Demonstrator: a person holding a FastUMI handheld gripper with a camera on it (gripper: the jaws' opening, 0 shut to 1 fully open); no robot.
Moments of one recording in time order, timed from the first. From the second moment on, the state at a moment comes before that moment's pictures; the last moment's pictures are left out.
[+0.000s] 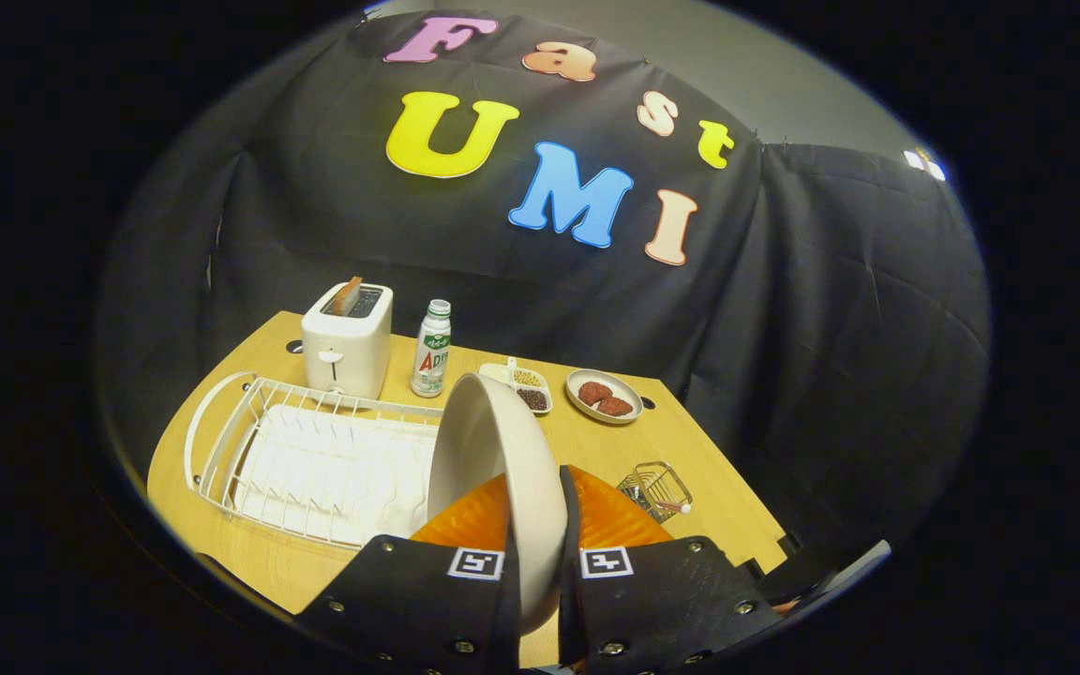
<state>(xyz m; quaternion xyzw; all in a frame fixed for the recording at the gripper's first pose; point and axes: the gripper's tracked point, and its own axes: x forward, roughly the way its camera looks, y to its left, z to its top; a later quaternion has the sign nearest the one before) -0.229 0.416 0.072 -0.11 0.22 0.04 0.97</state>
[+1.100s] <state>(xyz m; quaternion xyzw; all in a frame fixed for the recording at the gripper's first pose) -0.306 0.422 -0.038 -0.06 0.31 0.15 0.94</state>
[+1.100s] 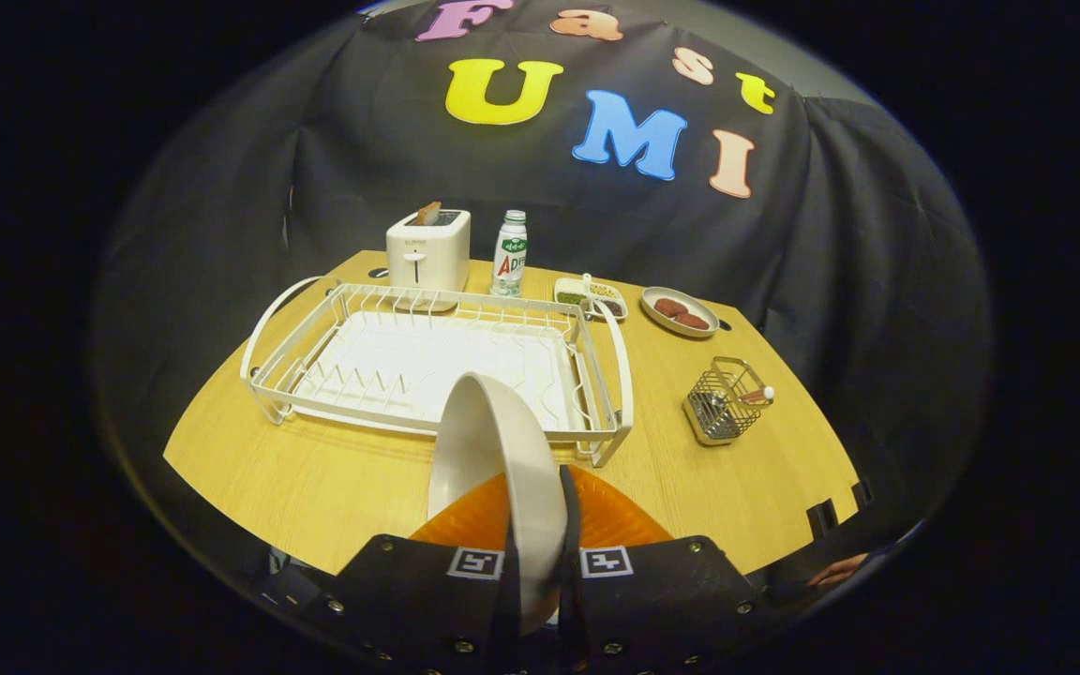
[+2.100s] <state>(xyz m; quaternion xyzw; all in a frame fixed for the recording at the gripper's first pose) -0.308 0.385 -0.110 0.22 0.42 0.14 0.87</state>
